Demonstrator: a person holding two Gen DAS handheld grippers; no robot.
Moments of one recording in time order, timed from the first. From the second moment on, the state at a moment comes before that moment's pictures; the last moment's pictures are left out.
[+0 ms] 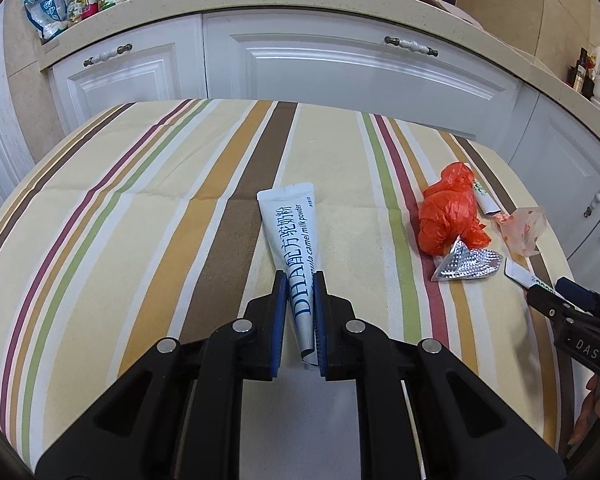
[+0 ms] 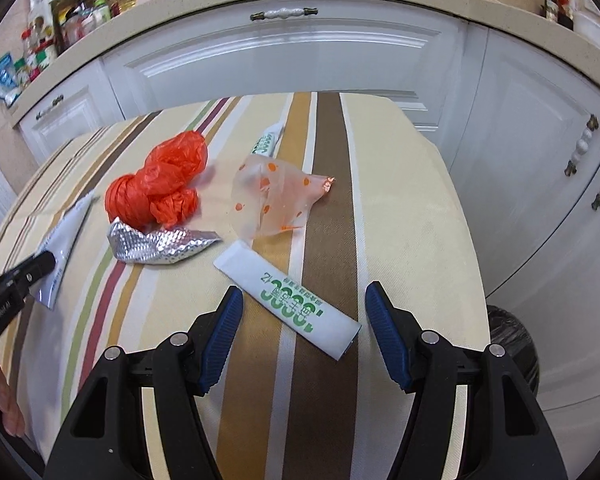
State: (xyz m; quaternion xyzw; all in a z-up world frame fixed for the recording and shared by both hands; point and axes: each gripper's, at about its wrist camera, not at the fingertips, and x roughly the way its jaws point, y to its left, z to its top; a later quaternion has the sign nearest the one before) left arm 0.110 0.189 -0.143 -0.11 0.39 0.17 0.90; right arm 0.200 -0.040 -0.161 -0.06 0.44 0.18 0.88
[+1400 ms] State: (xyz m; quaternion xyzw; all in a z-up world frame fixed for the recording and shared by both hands) left arm 0.036 0.109 -0.127 -0.06 0.35 0.12 0.93; right arm 0.100 -0.100 -0.136 -0.02 0.35 0.17 0.92
